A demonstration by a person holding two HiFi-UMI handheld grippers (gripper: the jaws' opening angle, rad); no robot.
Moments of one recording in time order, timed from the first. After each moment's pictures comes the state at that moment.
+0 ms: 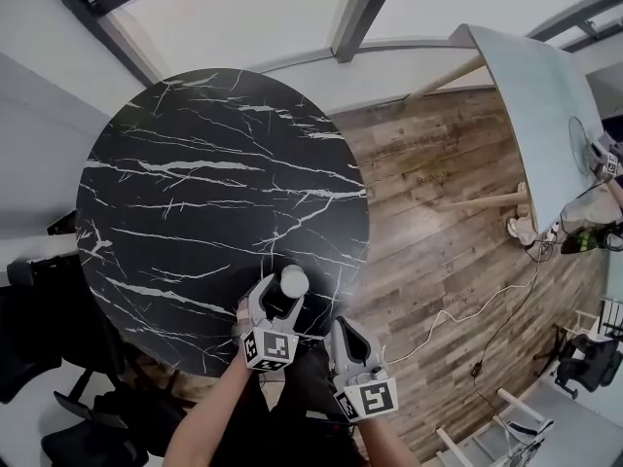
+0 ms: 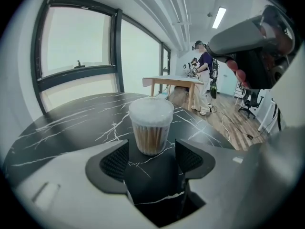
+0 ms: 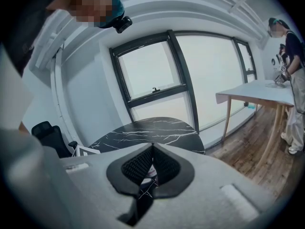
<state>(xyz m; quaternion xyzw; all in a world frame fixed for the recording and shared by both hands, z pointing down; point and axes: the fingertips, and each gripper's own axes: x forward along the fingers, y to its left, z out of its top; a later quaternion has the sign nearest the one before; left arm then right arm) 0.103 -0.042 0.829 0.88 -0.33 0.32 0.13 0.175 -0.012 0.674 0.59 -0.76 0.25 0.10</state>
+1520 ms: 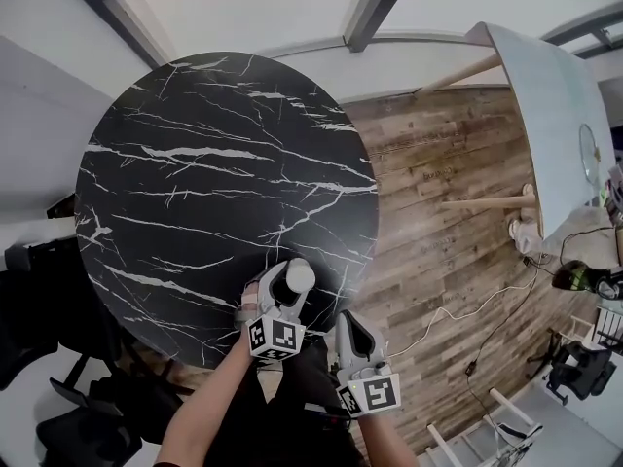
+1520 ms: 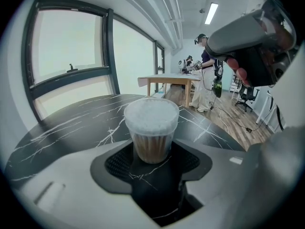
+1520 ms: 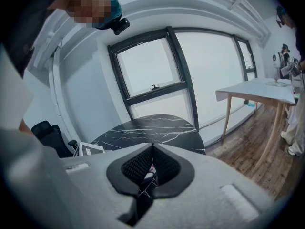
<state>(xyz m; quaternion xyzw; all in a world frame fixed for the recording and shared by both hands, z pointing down) 0.114 -0.056 0.835 0.89 -0.31 0.33 0.10 0.177 -0.019 0.686 0.59 -0.76 0.26 0.11</state>
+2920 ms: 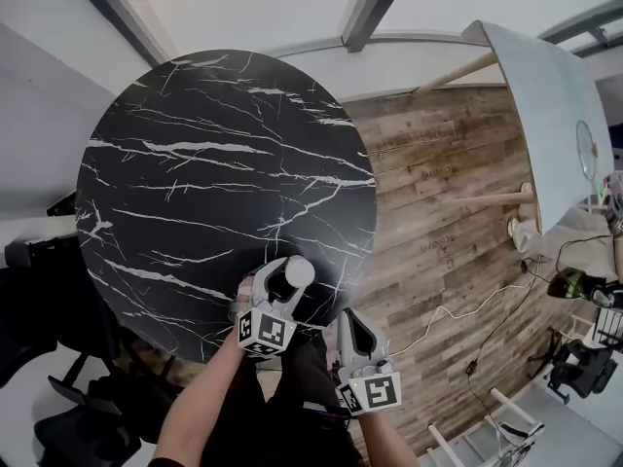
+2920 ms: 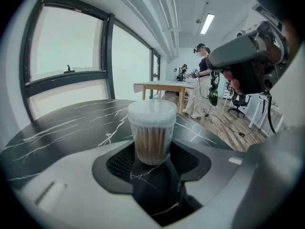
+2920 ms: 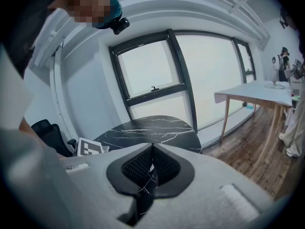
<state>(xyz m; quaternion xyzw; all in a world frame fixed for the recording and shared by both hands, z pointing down) 0.113 -0.049 0.822 0.91 -0.27 0.29 0.10 0.181 -0.006 0.680 0.60 -0.76 0.25 0.11</state>
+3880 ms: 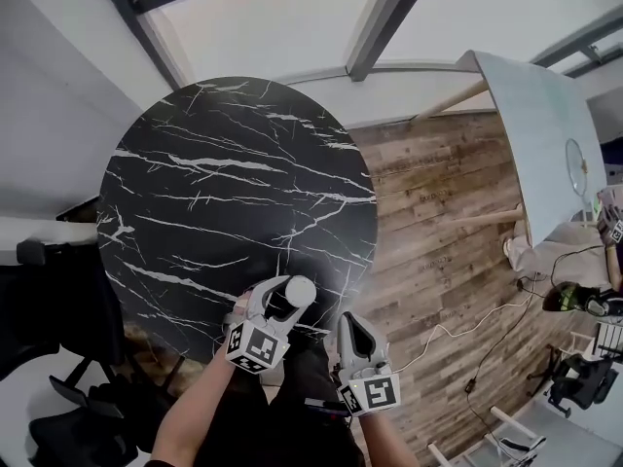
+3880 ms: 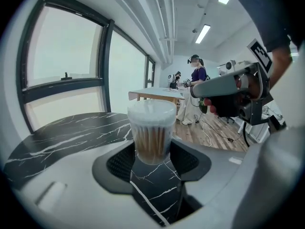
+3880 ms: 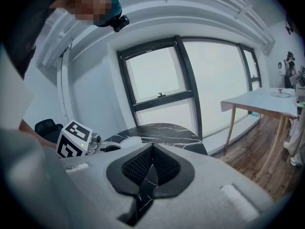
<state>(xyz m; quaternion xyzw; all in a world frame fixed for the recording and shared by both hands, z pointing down) 0.085 -0.039 0.734 0.93 -0.23 0.26 0.11 0.156 -0.011 0.639 0.58 -0.78 0.21 0.10</state>
